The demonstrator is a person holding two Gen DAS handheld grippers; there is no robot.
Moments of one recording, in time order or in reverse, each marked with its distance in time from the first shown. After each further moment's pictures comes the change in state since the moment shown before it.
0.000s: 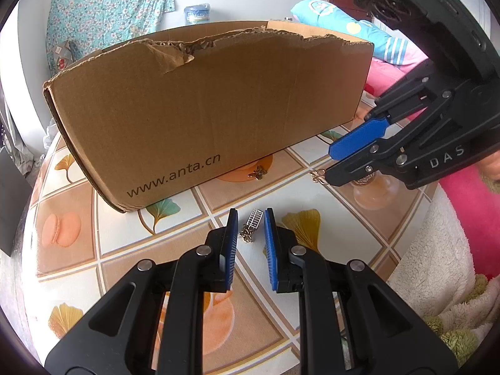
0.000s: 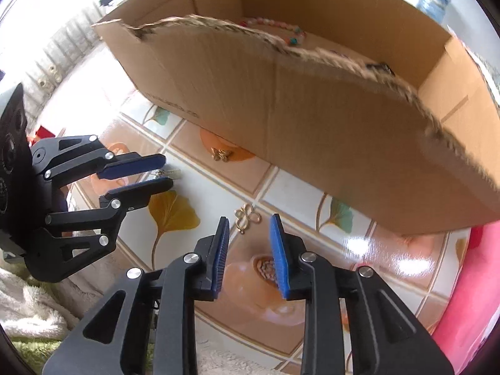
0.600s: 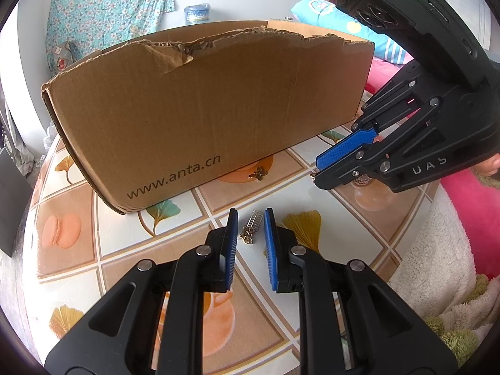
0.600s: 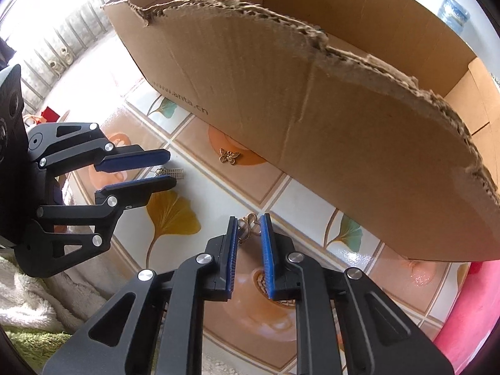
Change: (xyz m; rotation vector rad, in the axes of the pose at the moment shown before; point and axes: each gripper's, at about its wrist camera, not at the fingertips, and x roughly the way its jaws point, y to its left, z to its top) left arm 0.001 -0.002 0.001 0.004 0.001 0.002; right arm 0.011 0.010 0.010 -0.036 0.019 0.026
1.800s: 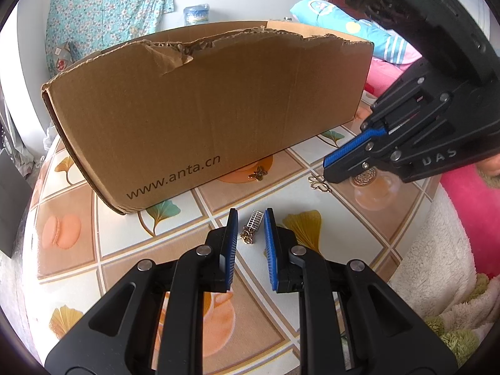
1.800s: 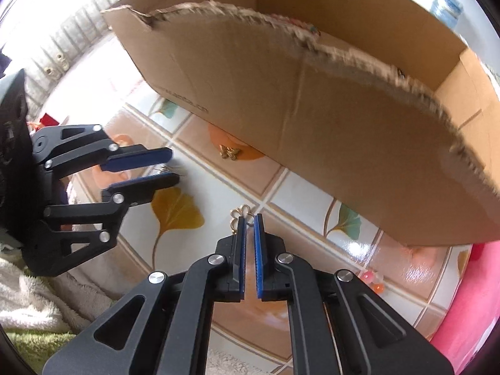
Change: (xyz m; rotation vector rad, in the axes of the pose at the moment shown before) left arm 0.000 0.001 0.001 0.004 0.000 -0.004; right arm -0.016 -0.011 -0.013 -0.024 -0.001 -0.013
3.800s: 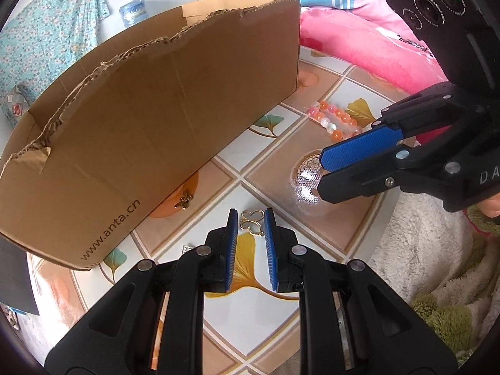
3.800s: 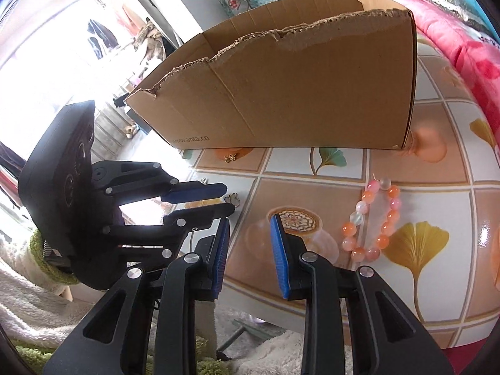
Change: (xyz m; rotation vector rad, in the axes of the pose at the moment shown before) left arm 0.020 -0.051 0.029 0.264 0.168 -0.090; right arm -0.037 -0.076 -0.131 0.421 -0.376 0.271
